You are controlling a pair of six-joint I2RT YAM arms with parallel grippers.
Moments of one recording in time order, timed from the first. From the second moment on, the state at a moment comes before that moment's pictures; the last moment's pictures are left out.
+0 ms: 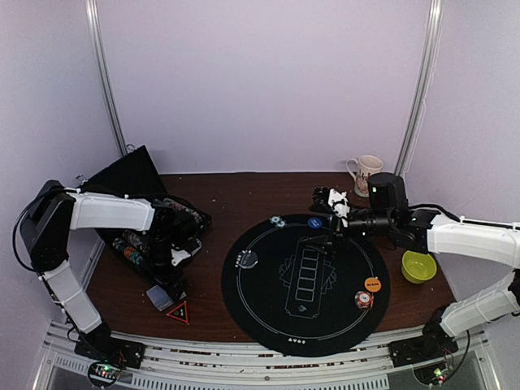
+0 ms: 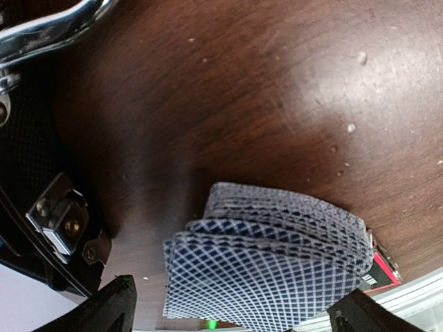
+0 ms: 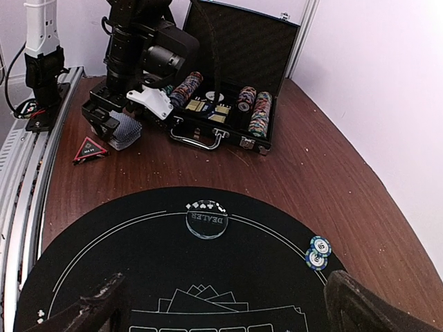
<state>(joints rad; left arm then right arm) -0.64 1.71 1.04 -1.12 -0.05 -0.10 0.66 1.25 0.78 0.07 -0.48 -0.41</state>
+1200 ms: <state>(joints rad) -0.78 1.96 1.28 -1.11 0.00 -0.02 0.66 1.24 0.78 0.03 -0.48 -0.45</state>
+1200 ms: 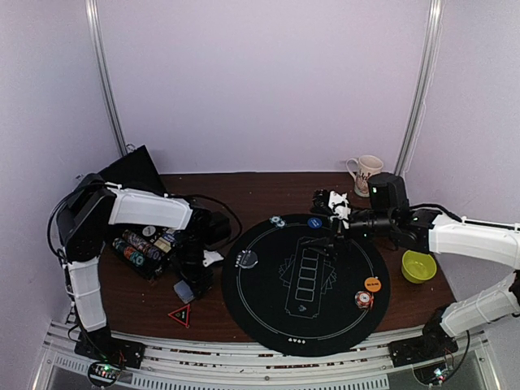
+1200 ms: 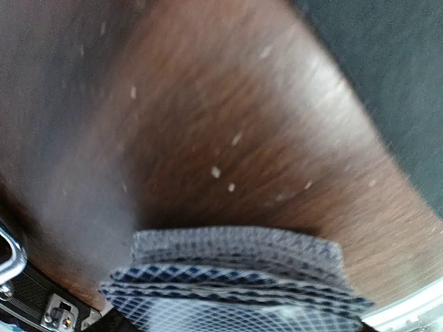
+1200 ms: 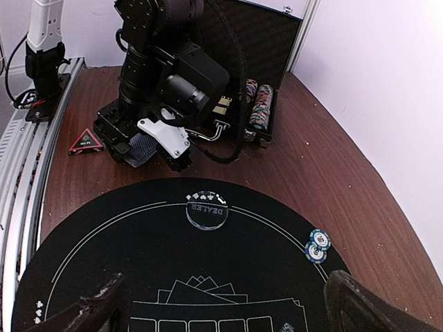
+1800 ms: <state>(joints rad) -0.78 1.84 1.15 -0.96 0.02 0.01 0.66 1.24 0.81 0.00 -0.47 -0.45</state>
